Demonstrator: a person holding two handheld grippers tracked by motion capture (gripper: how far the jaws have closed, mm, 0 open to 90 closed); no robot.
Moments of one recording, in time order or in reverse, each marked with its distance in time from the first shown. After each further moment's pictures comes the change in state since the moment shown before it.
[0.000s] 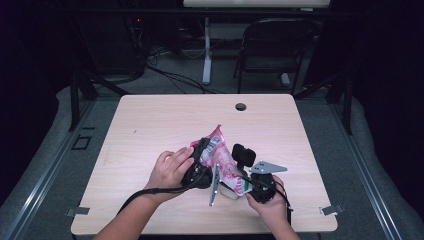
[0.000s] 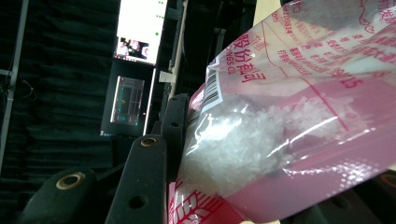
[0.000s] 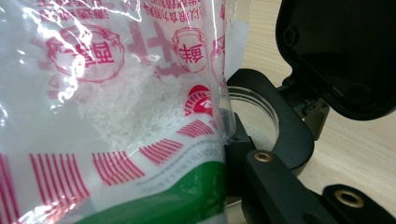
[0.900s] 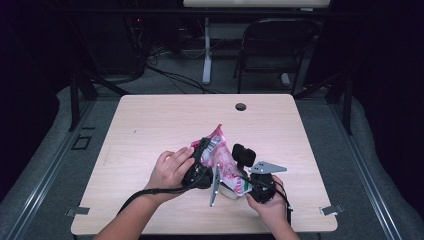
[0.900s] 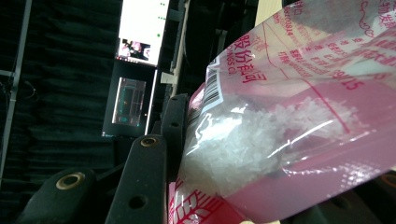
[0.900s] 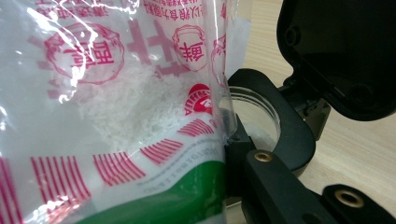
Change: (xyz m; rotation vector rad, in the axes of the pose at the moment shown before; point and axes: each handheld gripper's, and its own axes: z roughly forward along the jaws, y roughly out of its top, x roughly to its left) left arm 0.001 0.001 -0.001 -0.005 0.005 0.001; right arm 0.001 0.000 0.000 0.001 -0.002 -0.001
